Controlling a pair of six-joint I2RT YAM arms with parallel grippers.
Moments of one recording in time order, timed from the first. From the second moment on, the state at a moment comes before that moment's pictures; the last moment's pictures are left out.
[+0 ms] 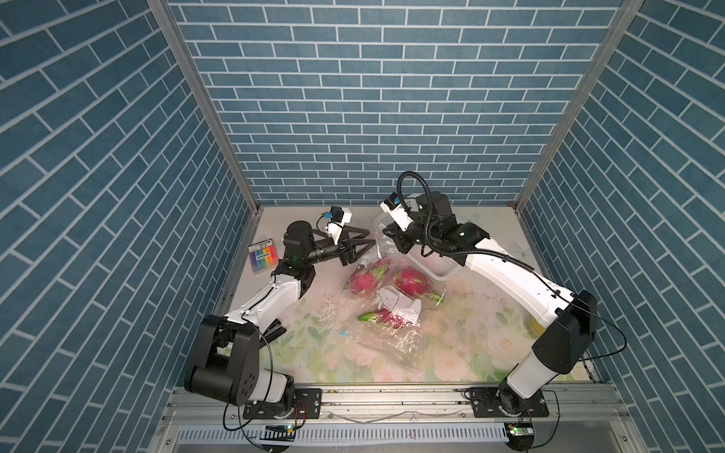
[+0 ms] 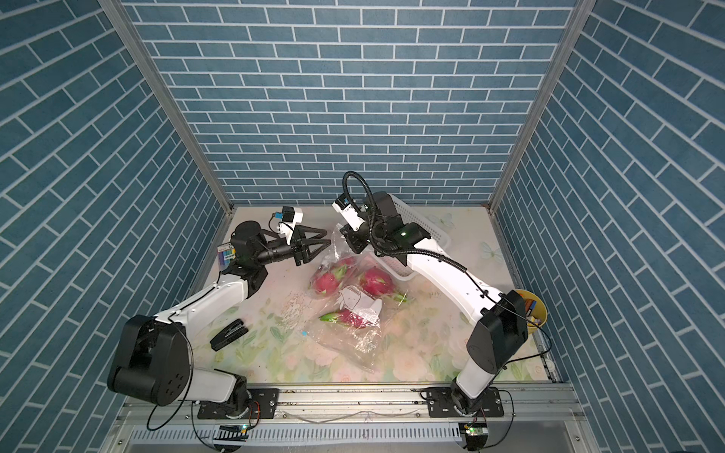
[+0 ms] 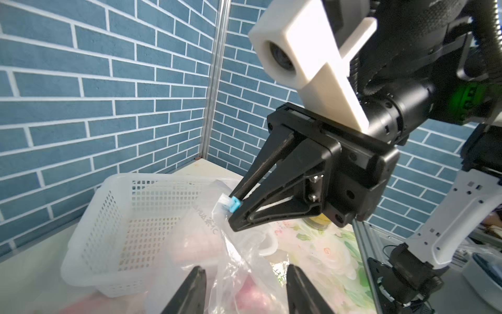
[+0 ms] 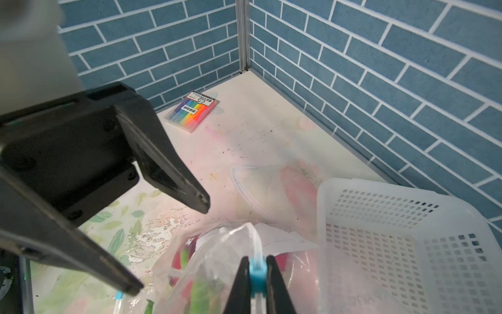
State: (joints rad) left arm -0.25 1.44 0.87 0.58 0.99 -0.26; right arm 0.73 1.65 1.59 -0.48 -0.25 -0.17
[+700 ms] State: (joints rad) left arm -0.30 1.56 0.96 0.73 1.06 -0.39; right arm 0.73 1.65 1.56 -0.47 -0.31 -0.16
